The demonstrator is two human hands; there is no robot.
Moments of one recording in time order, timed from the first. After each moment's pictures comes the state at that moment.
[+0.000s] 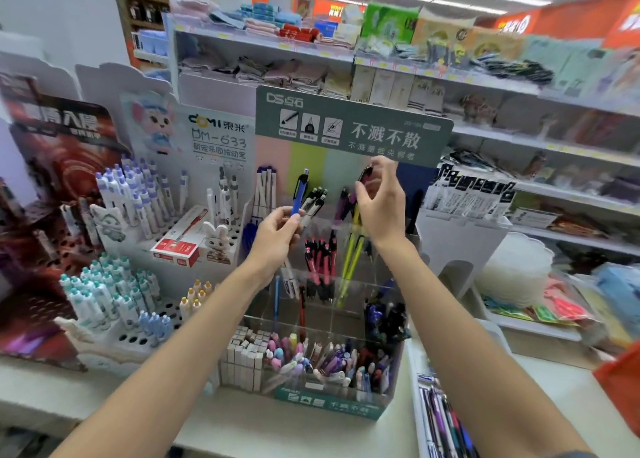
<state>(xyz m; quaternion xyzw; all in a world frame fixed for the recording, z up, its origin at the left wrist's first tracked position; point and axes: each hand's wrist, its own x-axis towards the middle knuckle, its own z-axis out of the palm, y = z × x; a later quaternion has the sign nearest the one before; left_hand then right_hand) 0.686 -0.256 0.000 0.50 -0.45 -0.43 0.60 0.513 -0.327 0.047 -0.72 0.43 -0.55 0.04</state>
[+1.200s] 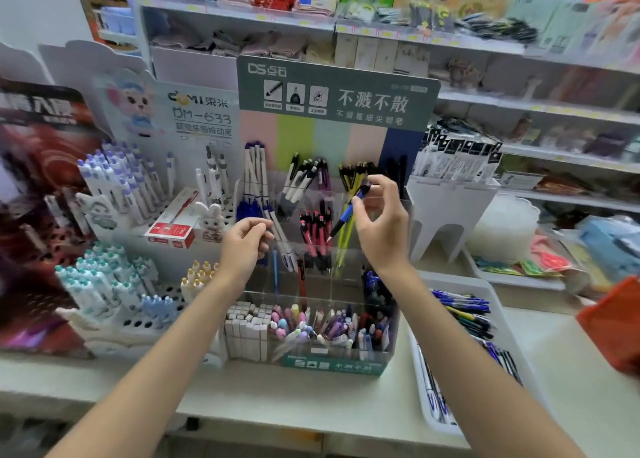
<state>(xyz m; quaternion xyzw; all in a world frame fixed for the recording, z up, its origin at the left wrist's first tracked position) 0.715 -0.218 -0.038 0.55 -0.40 -0.41 0.60 0.501 -0.252 0.000 -0.68 0.42 -0.59 0.06</state>
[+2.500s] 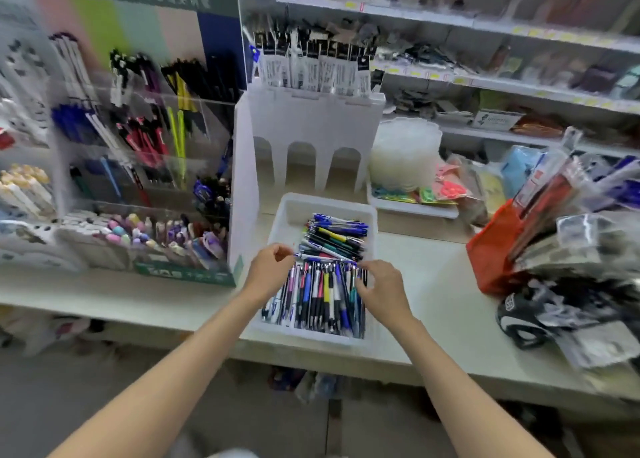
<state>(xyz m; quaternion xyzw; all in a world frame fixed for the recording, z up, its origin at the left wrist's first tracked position) 0.361 -0.158 -0.163 0.69 -0.48 -0.42 0.35 0.122 -0.172 -0.205 -0.74 0.61 -0.23 0.16</state>
